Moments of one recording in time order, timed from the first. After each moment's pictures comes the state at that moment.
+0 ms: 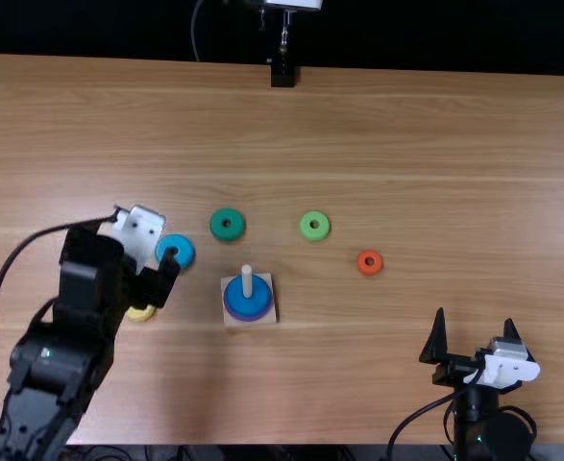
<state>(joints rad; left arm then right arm) -0.24 1.11 0.89 -0.43 -0.13 0.24 -0.02 0.01 0.03 -0.08 0.12 -0.02</state>
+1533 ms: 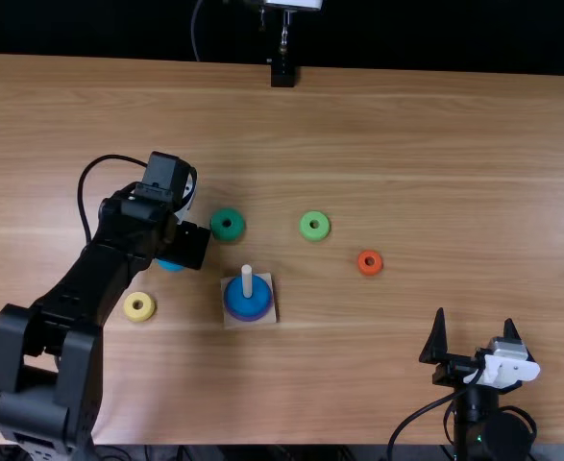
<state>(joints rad) -0.24 1.92 1.32 -0.71 -0.10 0.00 -0.02 0.01 0.03 -0.08 0.12 -0.02</state>
